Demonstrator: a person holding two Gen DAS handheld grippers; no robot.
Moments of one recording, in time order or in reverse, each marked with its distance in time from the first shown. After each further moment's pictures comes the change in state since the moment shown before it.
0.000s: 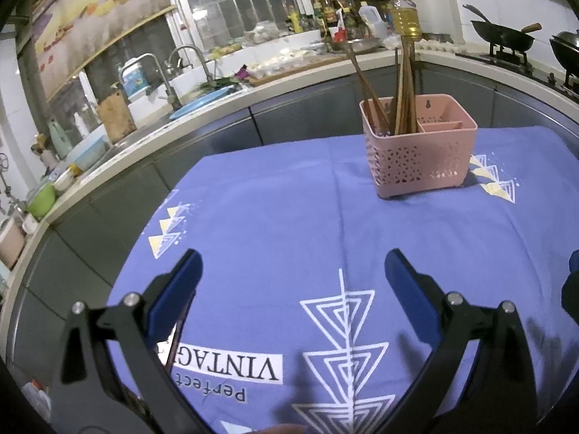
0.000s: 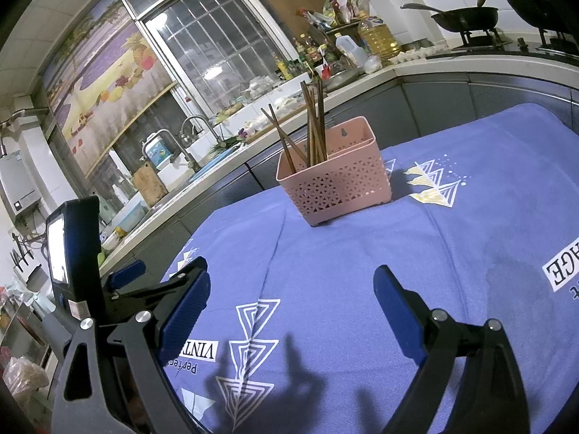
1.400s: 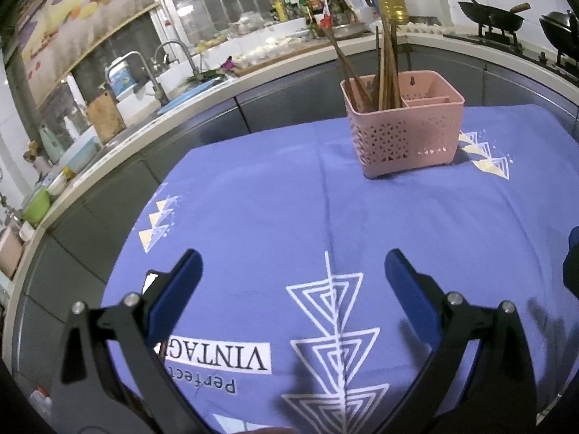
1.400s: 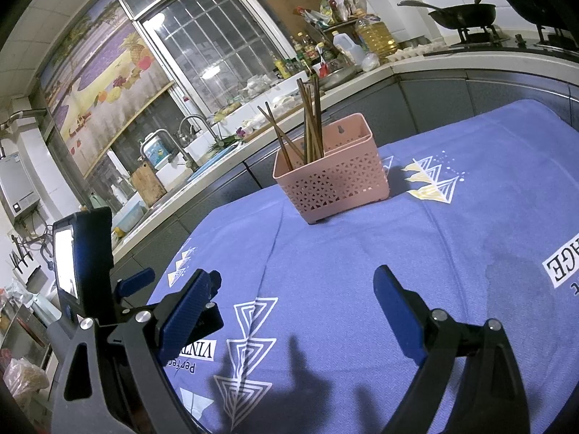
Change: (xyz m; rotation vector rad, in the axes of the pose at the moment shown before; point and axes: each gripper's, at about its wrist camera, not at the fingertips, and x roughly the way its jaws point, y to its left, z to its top) left arm 0.007 -0.017 -0.009 0.056 0.043 -0.021; right arm 0.000 -0.001 0.001 0.002 0.001 0.000
